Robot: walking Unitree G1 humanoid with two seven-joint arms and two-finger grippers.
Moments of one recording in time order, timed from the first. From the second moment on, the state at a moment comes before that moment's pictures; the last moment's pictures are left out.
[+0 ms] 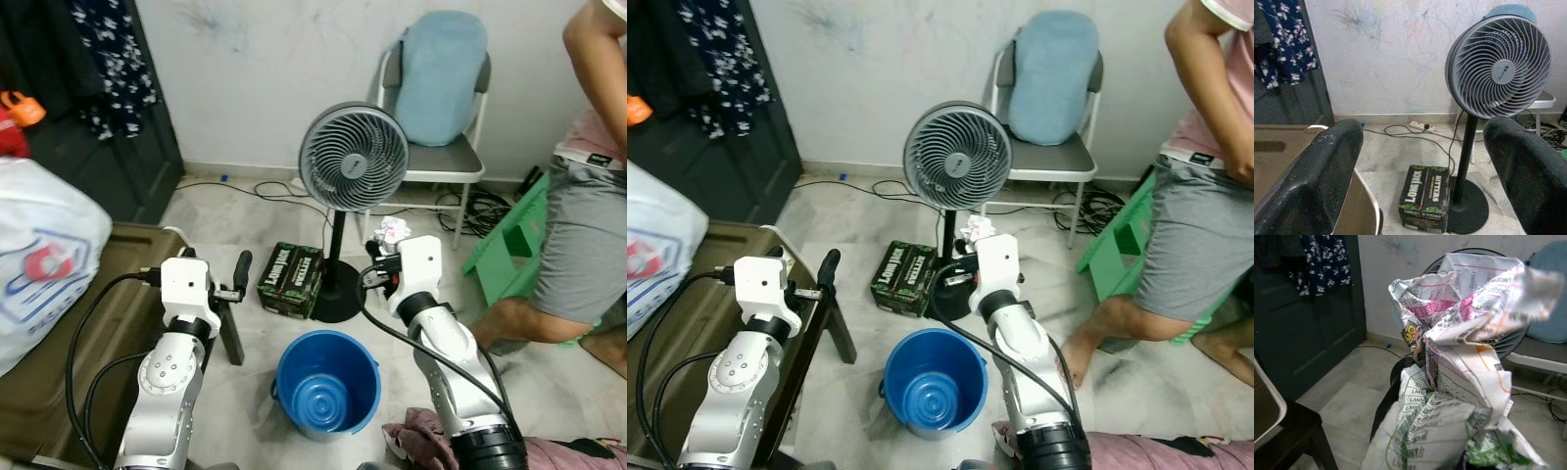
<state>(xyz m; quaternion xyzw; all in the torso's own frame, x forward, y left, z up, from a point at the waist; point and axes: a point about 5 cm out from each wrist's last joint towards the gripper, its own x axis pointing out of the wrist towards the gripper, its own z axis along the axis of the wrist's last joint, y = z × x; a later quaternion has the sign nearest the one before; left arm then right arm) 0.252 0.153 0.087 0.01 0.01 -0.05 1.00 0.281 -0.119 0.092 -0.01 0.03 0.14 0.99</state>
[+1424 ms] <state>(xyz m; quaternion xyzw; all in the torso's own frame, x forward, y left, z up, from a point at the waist) 0.221 0.177 0.072 0.03 0.06 -0.10 0.99 0.288 -0.103 0.072 0.00 0.07 0.12 0.99</state>
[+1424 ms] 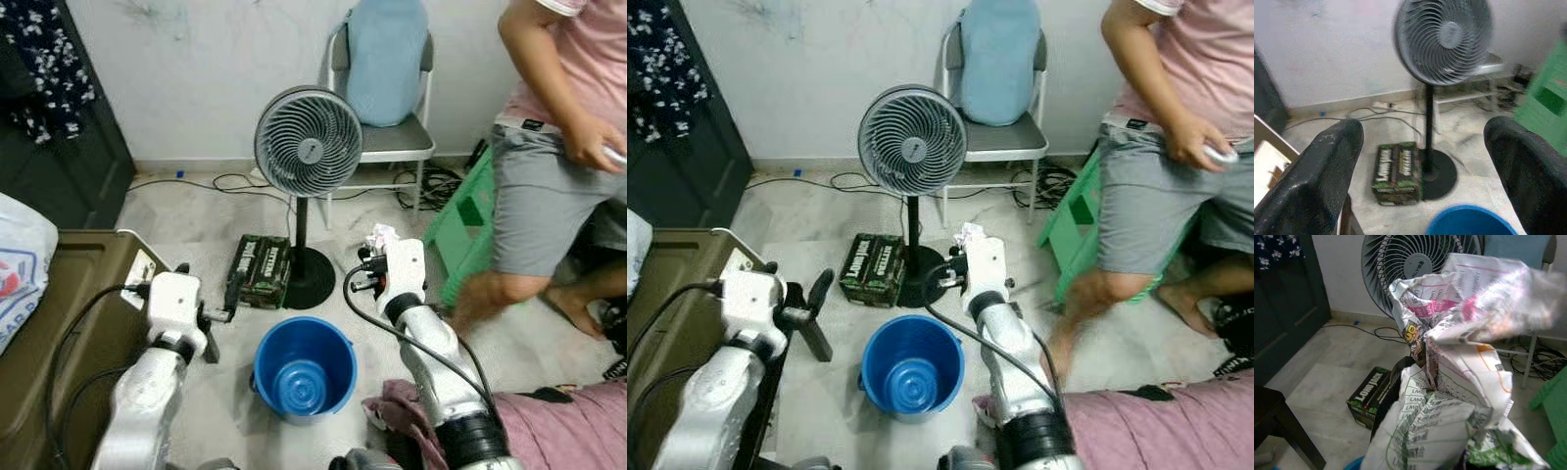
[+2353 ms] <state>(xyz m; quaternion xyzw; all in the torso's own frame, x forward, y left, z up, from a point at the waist) 0.150 0.210 0.123 0.13 0.11 -0.26 0.95 0.306 -0.056 0.031 -0.07 0.18 0.15 0.97</state>
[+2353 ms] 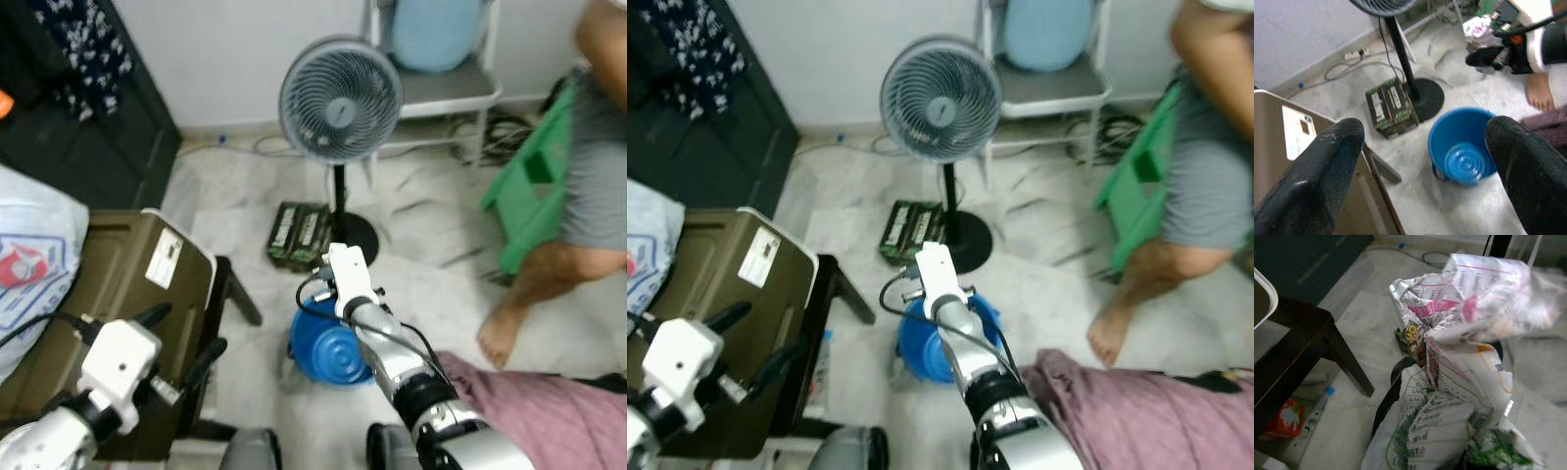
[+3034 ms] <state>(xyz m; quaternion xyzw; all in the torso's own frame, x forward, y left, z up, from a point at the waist) 0.129 0.226 0.144 0.16 0.15 -0.27 0.94 0.298 -0.067 0.005 -0.09 0.27 0.04 0.96</state>
